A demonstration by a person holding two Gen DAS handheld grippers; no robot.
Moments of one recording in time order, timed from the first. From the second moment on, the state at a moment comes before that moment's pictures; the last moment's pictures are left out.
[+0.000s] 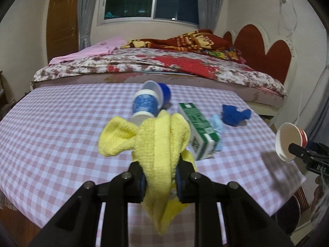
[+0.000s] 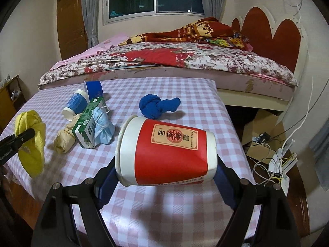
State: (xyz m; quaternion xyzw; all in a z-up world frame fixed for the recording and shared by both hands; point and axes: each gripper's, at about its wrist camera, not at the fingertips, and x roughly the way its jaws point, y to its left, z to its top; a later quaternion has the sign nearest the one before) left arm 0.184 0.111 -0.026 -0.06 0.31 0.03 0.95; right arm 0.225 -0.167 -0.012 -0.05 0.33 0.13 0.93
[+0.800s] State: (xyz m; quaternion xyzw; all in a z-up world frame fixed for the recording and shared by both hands) left arm 0.157 -0.021 -0.024 -0.02 0.31 -0.11 0.95; right arm 0.159 -0.265 -0.005 -0.02 0.32 0.05 0.95
